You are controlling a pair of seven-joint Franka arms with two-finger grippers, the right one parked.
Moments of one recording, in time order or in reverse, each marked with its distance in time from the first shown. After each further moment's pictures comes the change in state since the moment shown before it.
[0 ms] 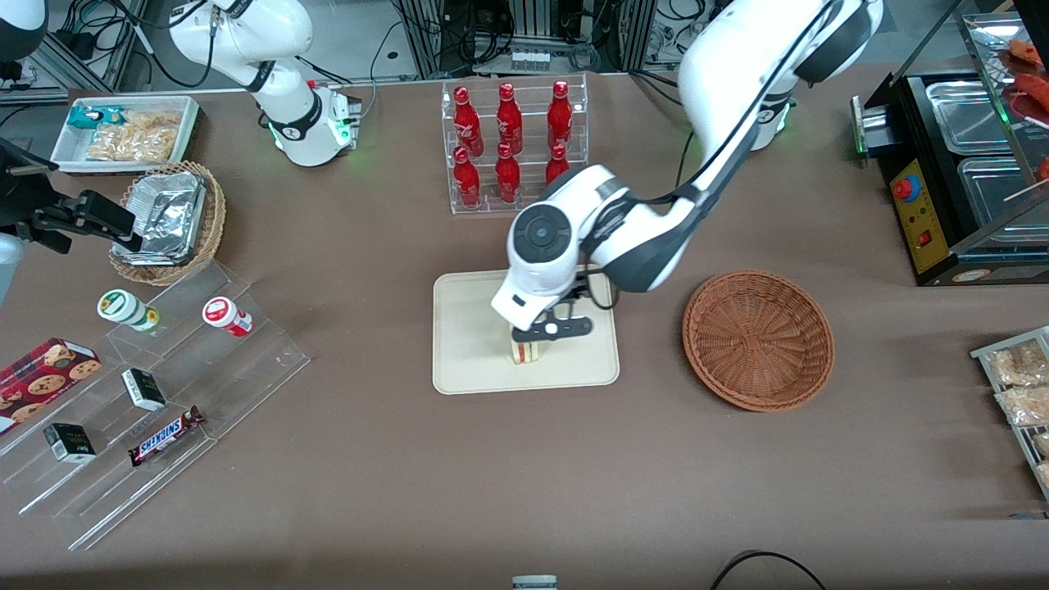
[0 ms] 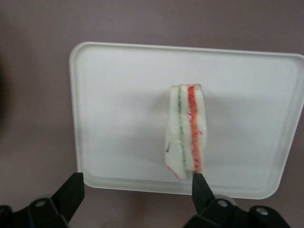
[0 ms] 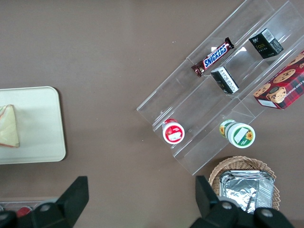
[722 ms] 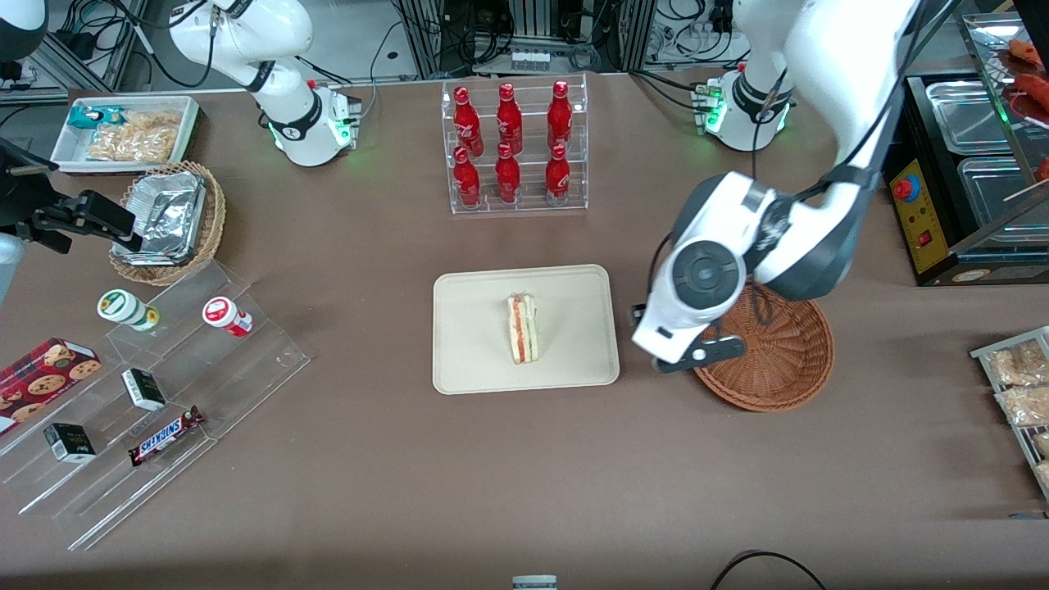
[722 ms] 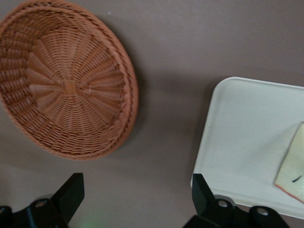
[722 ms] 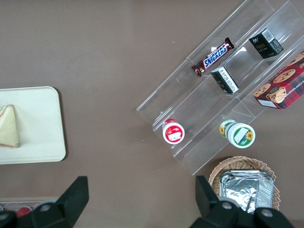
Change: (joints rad) arm 0.283 -0.234 0.027 -0.223 0.002 -0.144 0.205
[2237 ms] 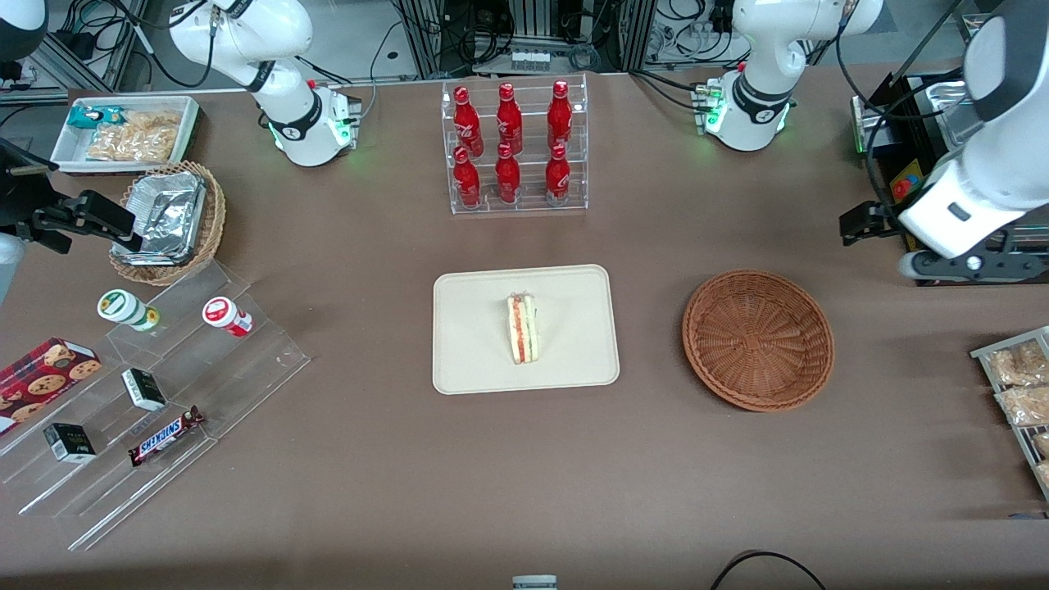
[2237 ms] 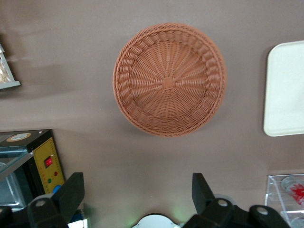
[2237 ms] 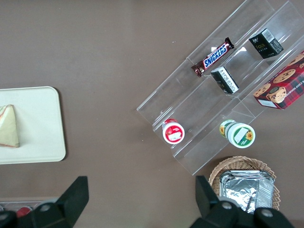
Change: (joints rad) arm 0.116 -0.439 0.331 -0.134 -0.157 -0.142 0.717
